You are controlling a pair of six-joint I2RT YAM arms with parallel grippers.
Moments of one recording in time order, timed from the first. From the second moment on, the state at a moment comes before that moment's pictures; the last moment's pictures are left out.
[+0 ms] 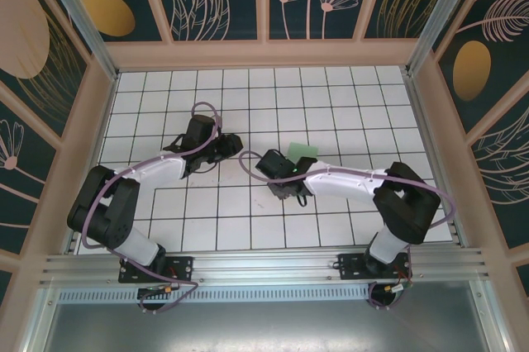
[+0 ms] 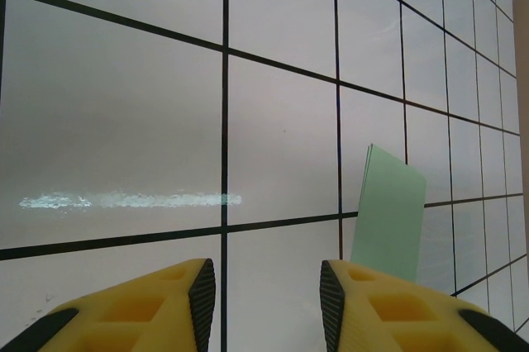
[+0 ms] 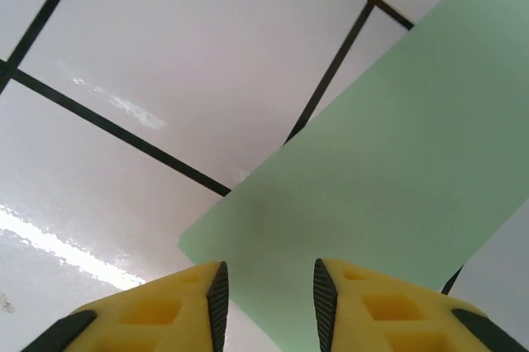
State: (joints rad) left arm -0.44 1.56 0.80 0.03 0.28 -0.80; right arm 0.98 1.62 0.97 -0.59 0.29 0.26
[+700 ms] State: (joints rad) left arm -0.44 1.57 0.80 0.03 0.29 -0.80; right arm 0.94 1.70 0.98 -0.71 0.25 0.07
